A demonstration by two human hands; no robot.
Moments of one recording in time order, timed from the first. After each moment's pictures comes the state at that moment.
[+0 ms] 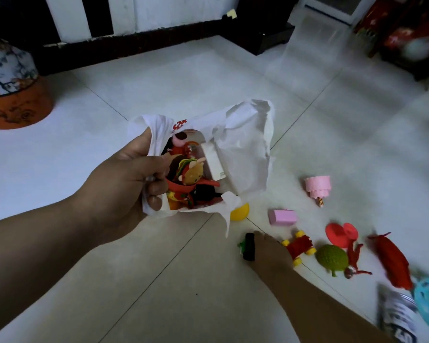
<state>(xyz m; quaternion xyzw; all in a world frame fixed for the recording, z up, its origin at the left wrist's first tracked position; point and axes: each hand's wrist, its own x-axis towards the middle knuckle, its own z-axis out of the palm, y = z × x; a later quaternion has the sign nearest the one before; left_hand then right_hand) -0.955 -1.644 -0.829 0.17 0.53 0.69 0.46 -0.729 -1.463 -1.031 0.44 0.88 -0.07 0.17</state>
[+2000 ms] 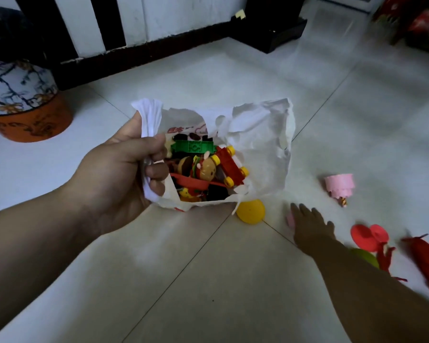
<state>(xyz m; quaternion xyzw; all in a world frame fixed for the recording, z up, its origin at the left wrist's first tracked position) -0.969 -1.640 -0.816 0.19 0.50 0.72 0.43 -0.731 -1.388 -1.004 0.48 0.85 -0.06 0.21</state>
